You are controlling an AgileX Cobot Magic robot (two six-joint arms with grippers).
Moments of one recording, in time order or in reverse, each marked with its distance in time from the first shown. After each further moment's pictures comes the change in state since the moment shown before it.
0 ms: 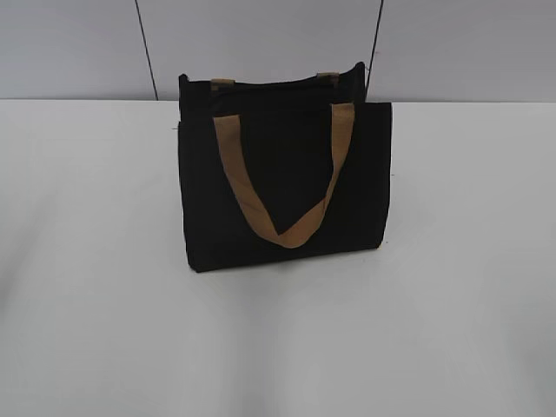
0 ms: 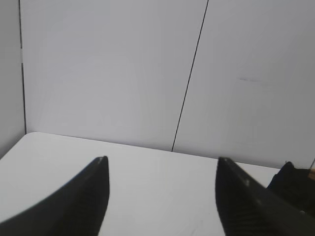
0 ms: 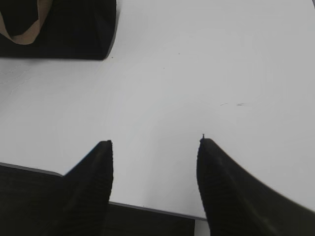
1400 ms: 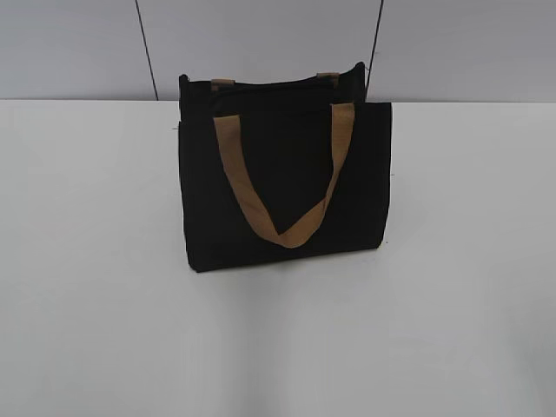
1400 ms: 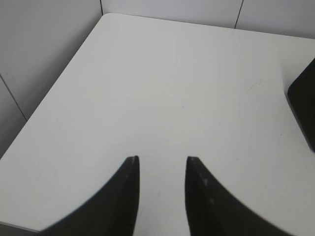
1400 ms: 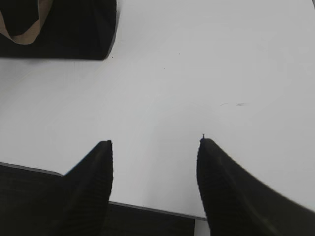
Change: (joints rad) left arm 0.013 -0.477 -0.163 0.242 1.049 -0.121; right arm 0.000 0.000 0.000 0.000 0.000 0.000
